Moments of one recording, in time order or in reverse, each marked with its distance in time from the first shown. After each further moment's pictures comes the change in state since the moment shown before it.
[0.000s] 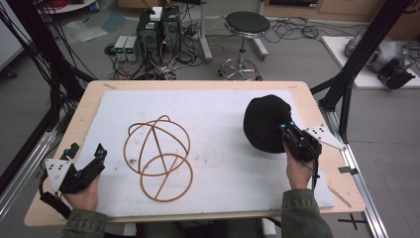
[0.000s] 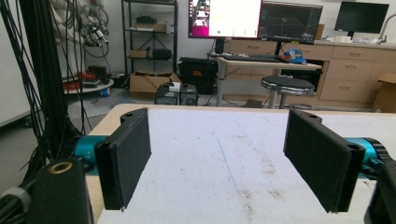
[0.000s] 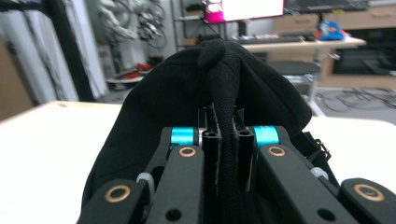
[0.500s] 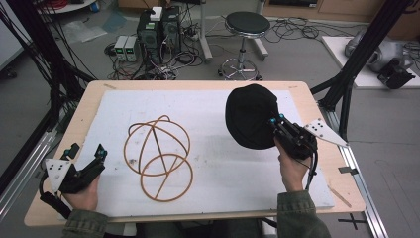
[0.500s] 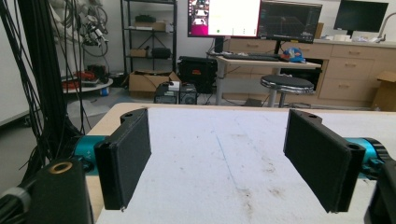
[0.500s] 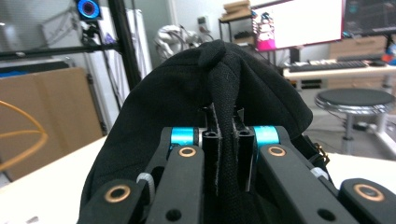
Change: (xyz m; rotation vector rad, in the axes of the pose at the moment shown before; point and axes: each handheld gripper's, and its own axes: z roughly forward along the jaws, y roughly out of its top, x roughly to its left) left arm 0.000 -0.001 0.000 0.005 -0.003 0.000; right arm 0.036 0.035 -0.008 -0.106 0.218 0.042
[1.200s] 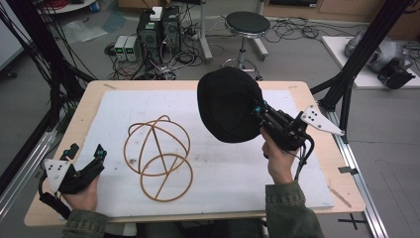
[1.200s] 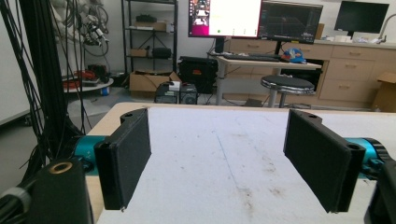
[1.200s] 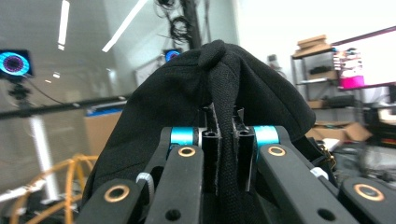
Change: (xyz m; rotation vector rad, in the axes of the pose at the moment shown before) left arm 0.000 0.000 -0.001 -0.001 0.001 -0.004; right arm 0.037 0.035 0.024 -0.152 0.312 0.080
